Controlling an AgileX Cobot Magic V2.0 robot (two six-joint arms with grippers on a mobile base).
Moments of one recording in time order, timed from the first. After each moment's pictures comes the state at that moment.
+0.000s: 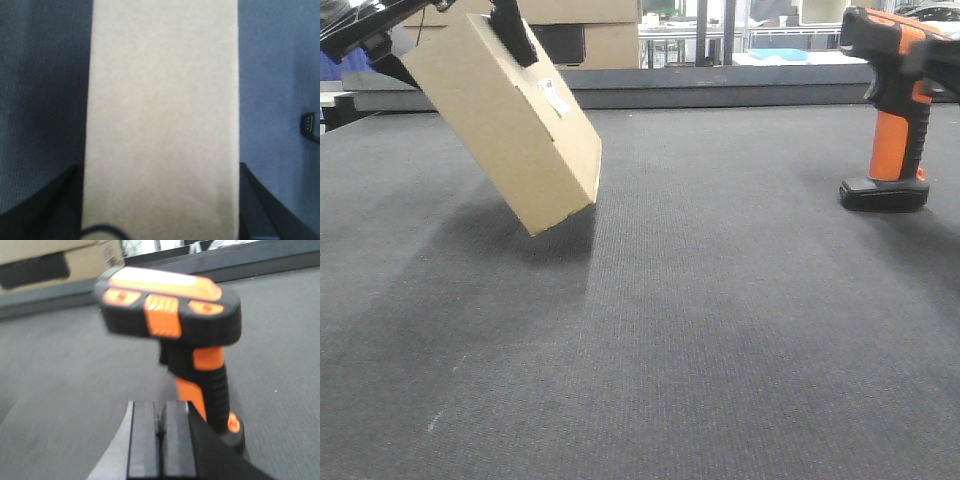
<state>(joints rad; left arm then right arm) -0.27 1.72 -1.51 -0.27 0.84 -0.37 0.07 1.49 -0.47 0.23 -0.80 0.13</state>
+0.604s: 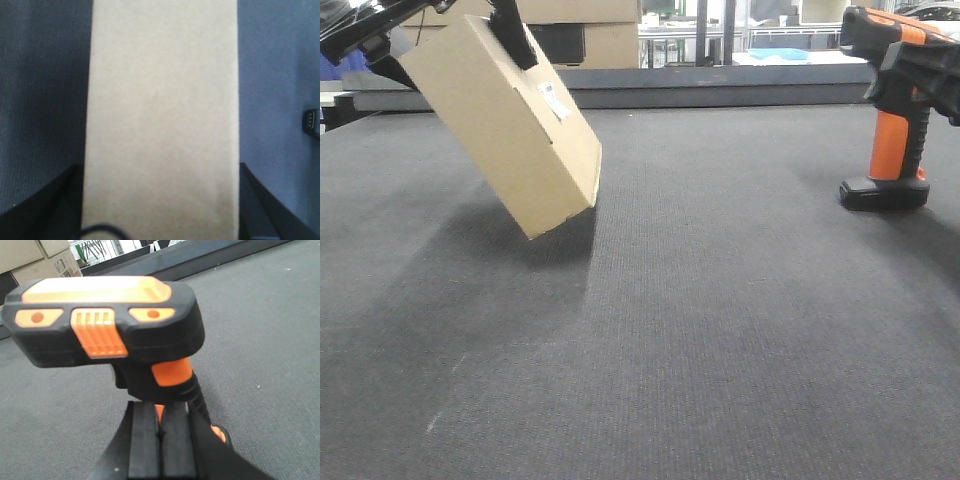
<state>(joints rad) -0.27 1.72 -1.51 -0.27 0.85 -0.37 0.08 1.60 -0.56 0.37 -0.81 0.13</state>
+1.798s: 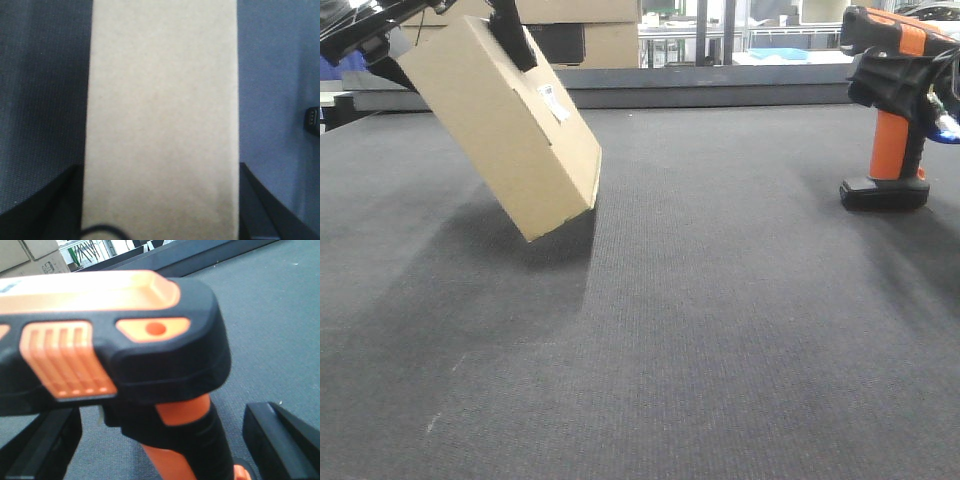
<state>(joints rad) -0.27 1.72 -1.51 -0.27 0.86 -0.37 0.08 1.77 -0.74 0.40 -0.81 0.13</state>
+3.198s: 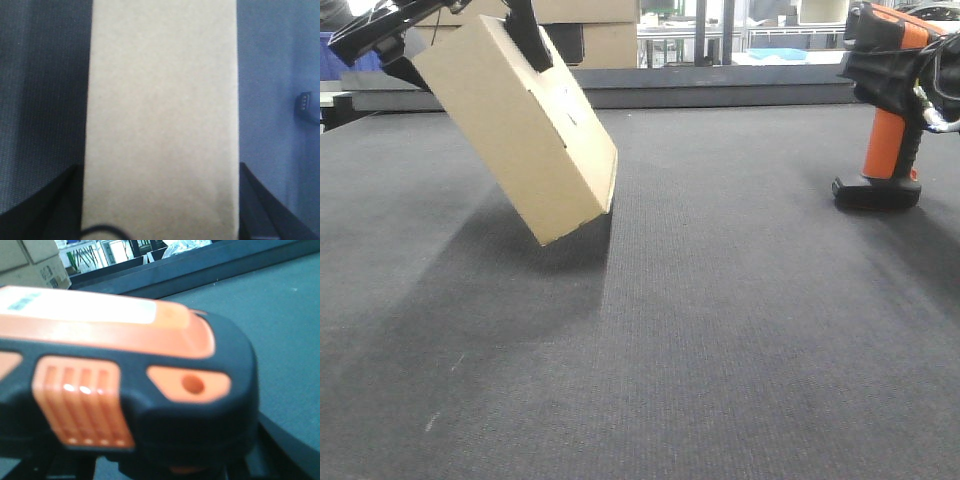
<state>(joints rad) -0.30 1.72 -1.51 -0.27 0.86 -0.37 0.08 1.80 -0.81 0.42 -0.80 0.00</state>
